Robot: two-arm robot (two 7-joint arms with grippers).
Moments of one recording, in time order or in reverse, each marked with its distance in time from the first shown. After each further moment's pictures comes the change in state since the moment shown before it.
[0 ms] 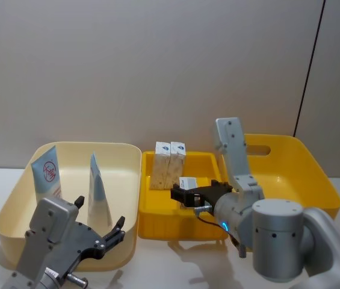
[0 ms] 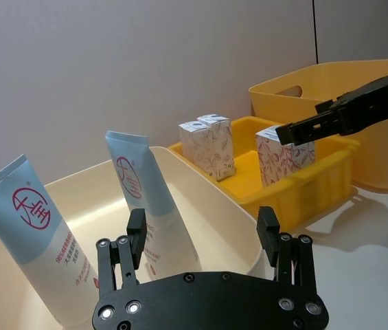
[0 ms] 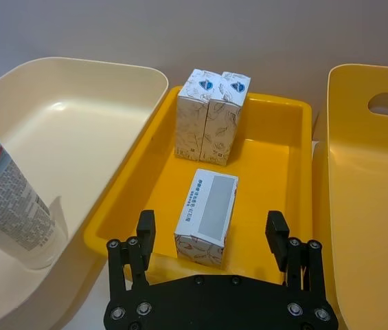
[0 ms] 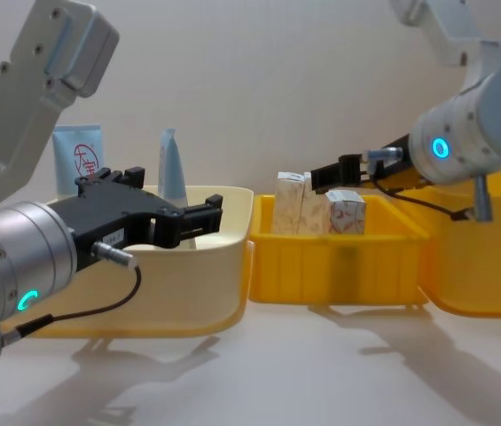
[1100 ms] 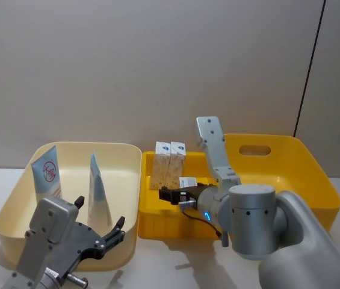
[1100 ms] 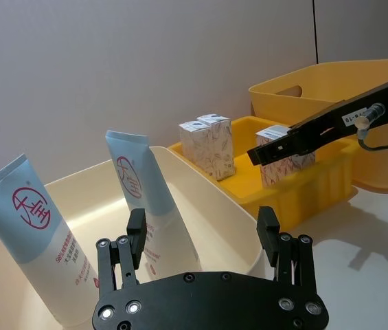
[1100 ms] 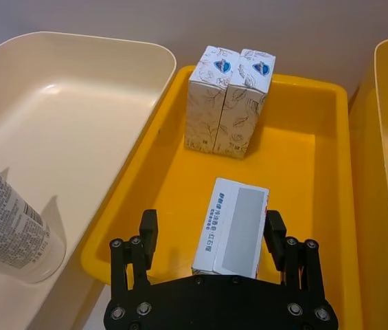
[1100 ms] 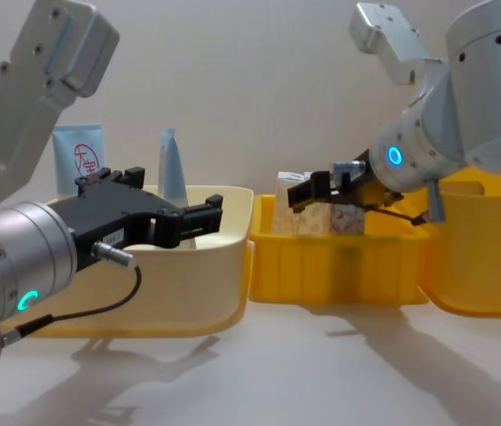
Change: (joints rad) left arm 0.000 0.000 0.000 0.000 0.000 0.000 0.000; right arm 0.136 -0.072 0.008 0.237 -0.018 0.016 0.016
